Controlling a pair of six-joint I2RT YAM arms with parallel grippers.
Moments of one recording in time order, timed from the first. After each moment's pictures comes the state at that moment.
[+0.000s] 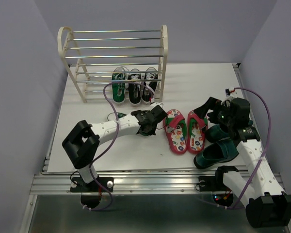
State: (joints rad) left arm -0.95 1.71 1.20 -0.62 -0.35 -0.51; right arm 0.03 0.86 0.74 -0.34 -0.38 0.47
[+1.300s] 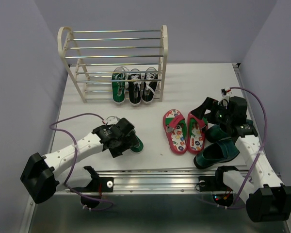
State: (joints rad) left arm -0.82 1.09 0.72 -0.83 -0.16 -1.28; right arm 0.03 0.93 0.74 -0.34 -0.46 0.48
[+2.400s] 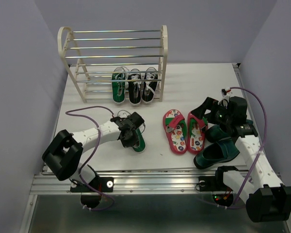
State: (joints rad) left arm -0.80 1.45 0.85 -0.72 -0.21 -1.18; right arm 0.03 0.92 0.74 -0.34 -0.45 0.48
